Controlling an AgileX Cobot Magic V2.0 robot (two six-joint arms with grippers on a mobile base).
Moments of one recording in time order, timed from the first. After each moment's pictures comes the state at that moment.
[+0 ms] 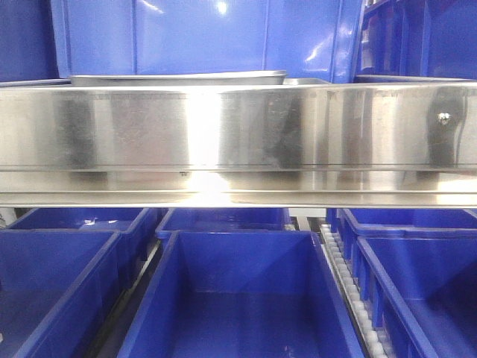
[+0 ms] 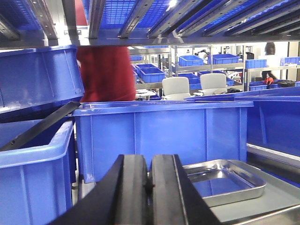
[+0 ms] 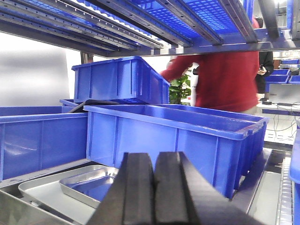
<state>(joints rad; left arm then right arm) -0.44 0.15 -0.47 0.48 0.24 -0.36 0.46 0.21 -0.50 -0.20 0.16 0.23</state>
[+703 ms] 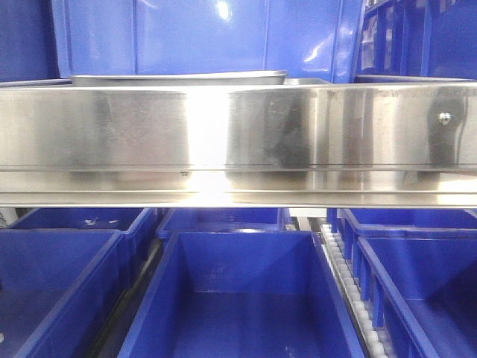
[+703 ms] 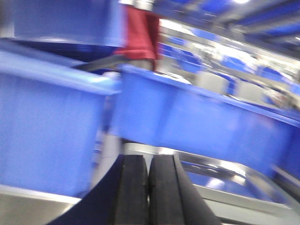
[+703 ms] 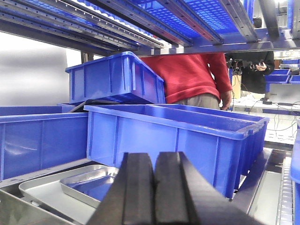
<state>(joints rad) -0.09 0.07 -0.36 0.11 0.28 -0.36 0.46 0.21 -0.50 -0.20 0.16 0.23</state>
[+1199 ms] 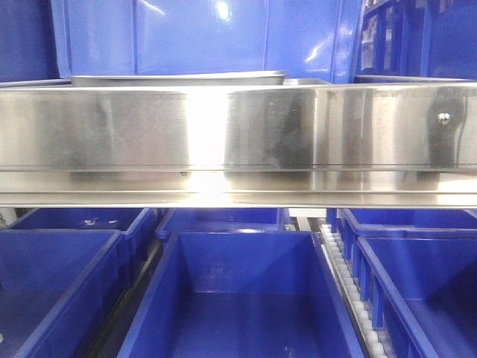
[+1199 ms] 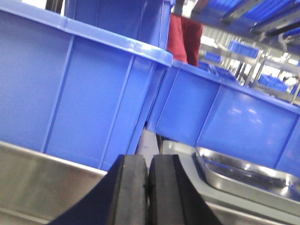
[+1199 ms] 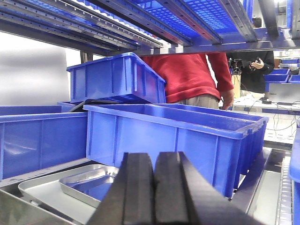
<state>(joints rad) 0.01 0.00 -0.15 0.09 0.10 -0.36 0.46 0.21 -0.49 -0.20 0.16 0.23</state>
